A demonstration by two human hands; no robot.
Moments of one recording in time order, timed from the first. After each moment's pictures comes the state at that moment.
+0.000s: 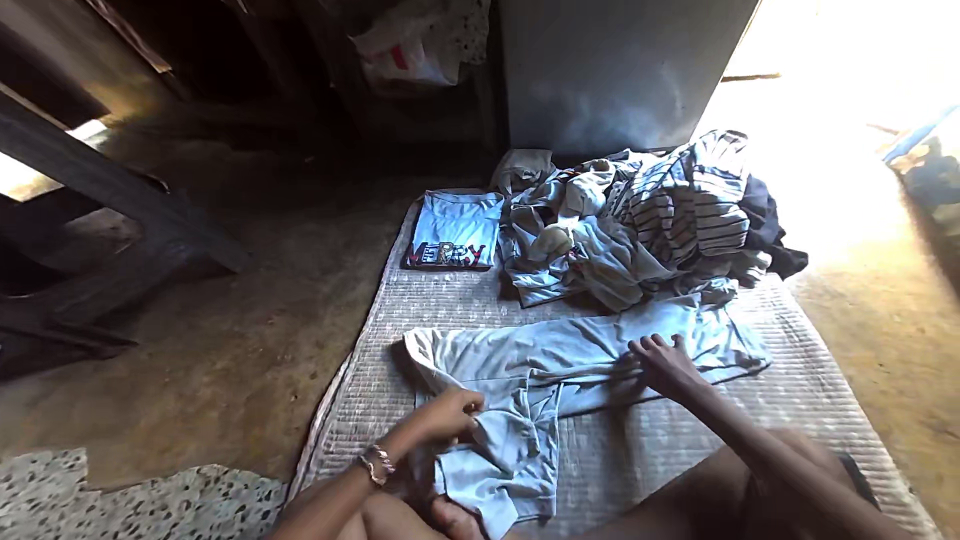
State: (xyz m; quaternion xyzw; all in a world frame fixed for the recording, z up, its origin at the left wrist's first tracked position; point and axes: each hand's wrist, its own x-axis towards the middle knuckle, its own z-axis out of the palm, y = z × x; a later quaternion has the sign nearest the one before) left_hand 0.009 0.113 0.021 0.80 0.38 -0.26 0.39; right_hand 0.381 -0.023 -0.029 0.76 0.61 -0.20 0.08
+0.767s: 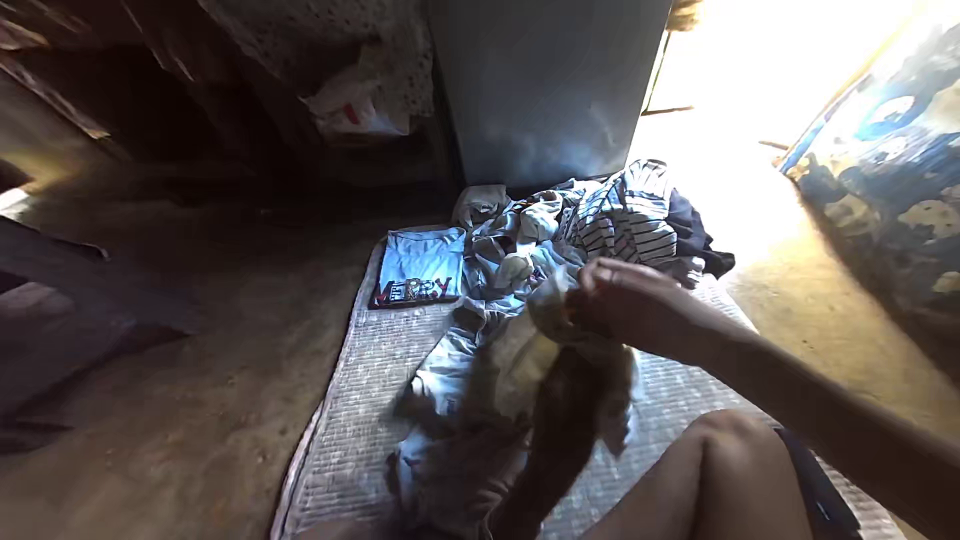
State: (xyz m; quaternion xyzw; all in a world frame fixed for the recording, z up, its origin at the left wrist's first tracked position) left_hand 0.158 -0.031 0.133 0.65 0.20 0.41 0.60; right_hand 0.323 -0.039 0.208 0.49 0.56 -0.45 -0.50
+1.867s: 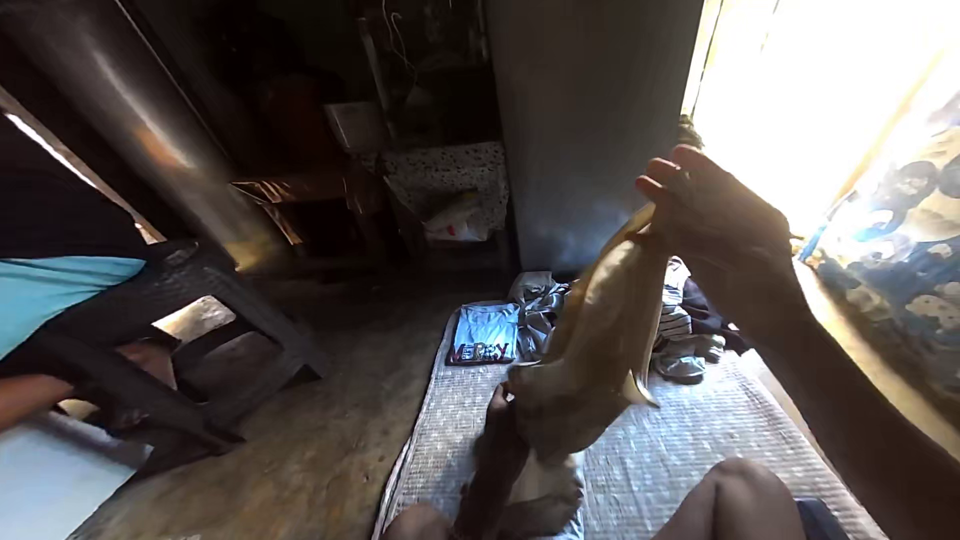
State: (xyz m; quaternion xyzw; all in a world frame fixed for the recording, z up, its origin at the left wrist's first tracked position) left_hand 0.056 0.009 0.210 0.60 0.35 0.47 0.55; right_hand 0.308 -0.071 0.392 0.37 0.64 -0.07 -0.67
